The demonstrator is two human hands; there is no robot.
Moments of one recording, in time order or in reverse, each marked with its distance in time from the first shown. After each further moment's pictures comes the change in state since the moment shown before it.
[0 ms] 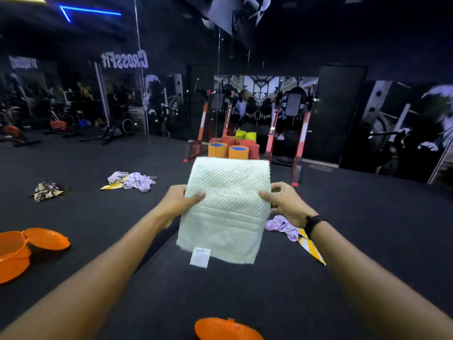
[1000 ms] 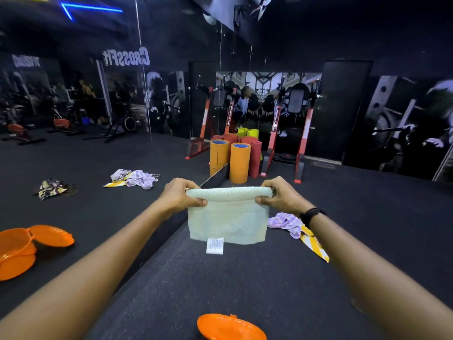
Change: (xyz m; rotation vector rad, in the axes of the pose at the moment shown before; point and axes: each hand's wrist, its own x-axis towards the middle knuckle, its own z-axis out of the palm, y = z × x) left_hand 0.008 0.003 -0.012 0.338 0.001 0.120; right_hand 0.011 -0.005 -0.002 -0.793 -0.053 -0.346
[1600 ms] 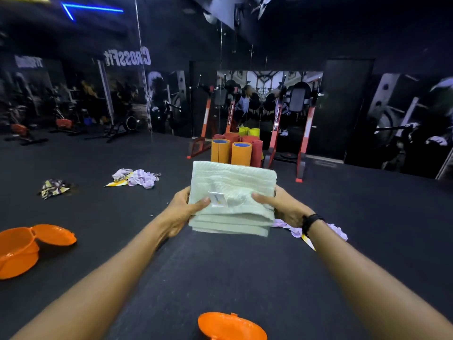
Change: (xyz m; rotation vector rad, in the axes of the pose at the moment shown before) left_hand -0.025 -0.007 0.034 -0.708 -0.118 -0.018; right_hand -0.017 -0.001 0.015 0.891 -0.111 0.151
